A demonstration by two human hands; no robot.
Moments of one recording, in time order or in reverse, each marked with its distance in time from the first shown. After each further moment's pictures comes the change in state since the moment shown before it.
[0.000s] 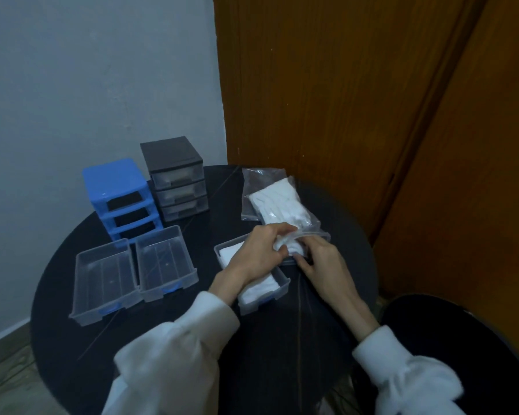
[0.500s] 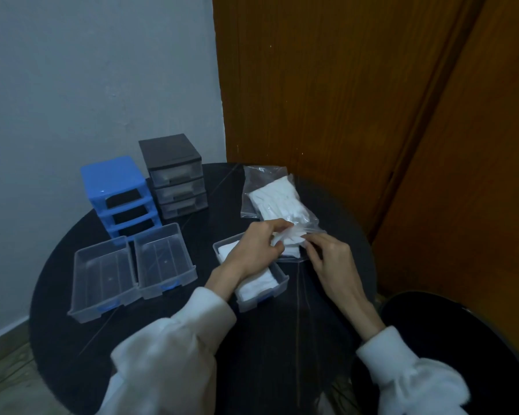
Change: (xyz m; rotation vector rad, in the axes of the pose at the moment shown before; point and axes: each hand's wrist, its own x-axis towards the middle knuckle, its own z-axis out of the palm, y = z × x) left_hand 0.001 -0.005 -0.002 -0.016 -0.015 -0.039; right_hand -0.005 0.004 -0.007 0.035 0.127 -0.004
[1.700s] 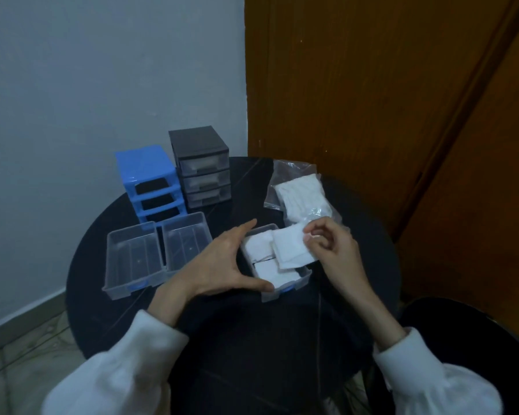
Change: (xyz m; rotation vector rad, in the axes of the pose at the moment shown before) left_hand -0.084 -0.017 -0.062 0.148 -0.117 -0.156; right_hand 0.003 -0.056 -0.006 0.620 -0.105 0.218
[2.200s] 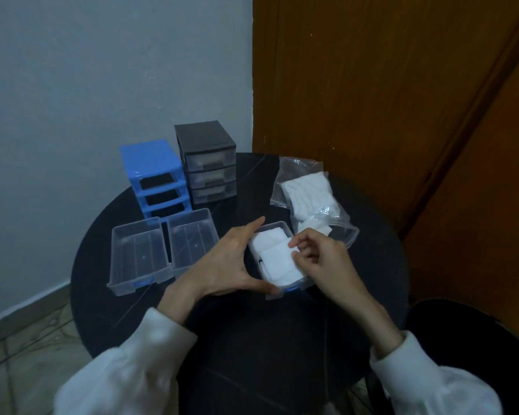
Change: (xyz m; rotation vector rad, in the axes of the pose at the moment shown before) left_hand 0.004 -0.011 0.008 -0.024 0.011 0.009; right_hand -0.006 -0.006 0.014 -0.209 -0.181 -0.018
